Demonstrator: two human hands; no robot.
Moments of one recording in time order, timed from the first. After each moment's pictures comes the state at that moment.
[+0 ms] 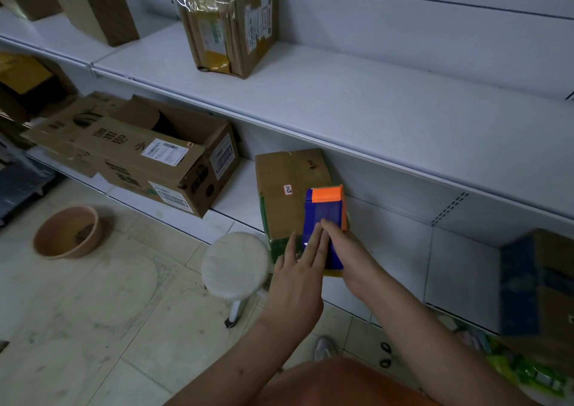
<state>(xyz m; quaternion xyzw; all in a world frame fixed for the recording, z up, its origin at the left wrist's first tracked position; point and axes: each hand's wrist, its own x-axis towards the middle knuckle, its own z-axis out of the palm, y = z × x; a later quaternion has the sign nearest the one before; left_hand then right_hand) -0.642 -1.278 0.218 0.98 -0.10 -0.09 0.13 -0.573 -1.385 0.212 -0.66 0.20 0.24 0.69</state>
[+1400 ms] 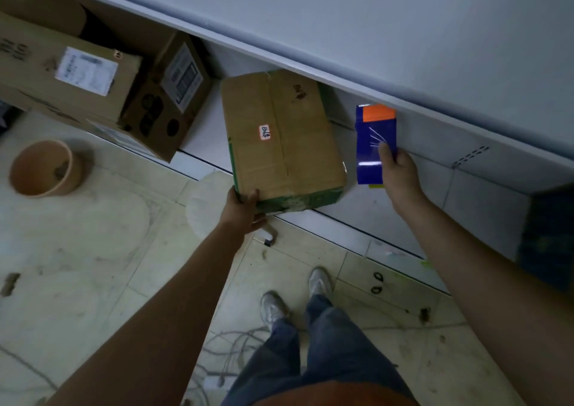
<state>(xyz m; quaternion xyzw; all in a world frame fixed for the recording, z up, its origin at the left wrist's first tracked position) -0.509 -1.222 0.051 0.62 0.42 -0.19 0.63 -0.433 -1.501 0.066 -0.80 0.20 0.10 0.56</state>
